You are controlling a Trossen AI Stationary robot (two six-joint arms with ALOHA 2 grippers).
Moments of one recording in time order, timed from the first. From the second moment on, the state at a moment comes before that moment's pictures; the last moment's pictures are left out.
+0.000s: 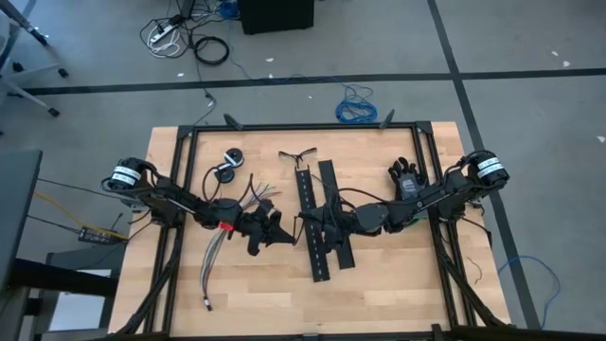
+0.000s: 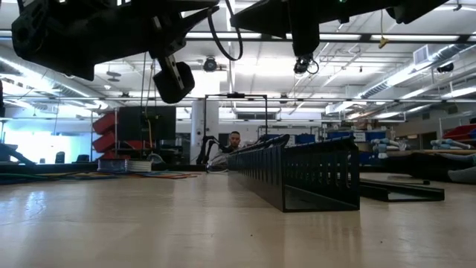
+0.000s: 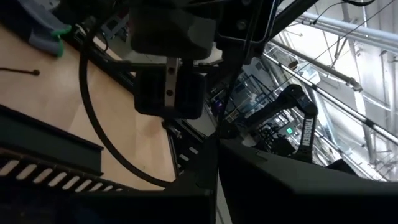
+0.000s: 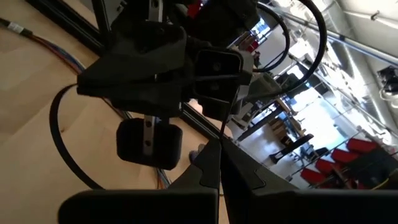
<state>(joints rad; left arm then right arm) -0.22 1.60 0.47 1.23 0.14 -0.89 0.31 1.62 0.83 0.75 0.54 -0.77</state>
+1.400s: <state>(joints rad) -0.20 1.60 0.47 1.18 0.13 -0.96 0.35 1.62 0.83 0.62 0.55 -0.88</state>
